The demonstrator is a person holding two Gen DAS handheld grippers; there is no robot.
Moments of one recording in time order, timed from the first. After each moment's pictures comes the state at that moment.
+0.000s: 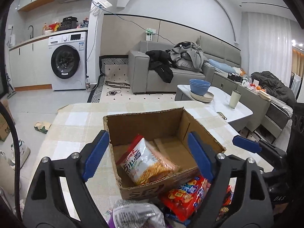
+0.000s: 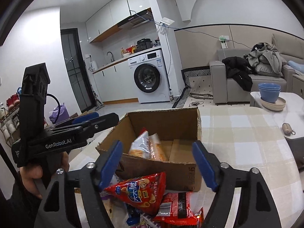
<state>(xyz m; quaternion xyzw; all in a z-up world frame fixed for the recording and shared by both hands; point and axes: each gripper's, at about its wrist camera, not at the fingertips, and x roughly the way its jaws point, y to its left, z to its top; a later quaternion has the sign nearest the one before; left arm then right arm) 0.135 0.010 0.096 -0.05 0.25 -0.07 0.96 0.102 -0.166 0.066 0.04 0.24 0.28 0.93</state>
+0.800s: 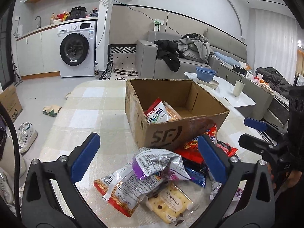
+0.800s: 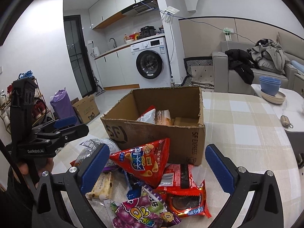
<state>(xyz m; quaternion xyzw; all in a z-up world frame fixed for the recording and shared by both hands) 0.051 0.047 0.048 -0.05 0.28 -0.04 0.96 0.074 -0.168 0.044 0.01 0.27 0.29 0.92</state>
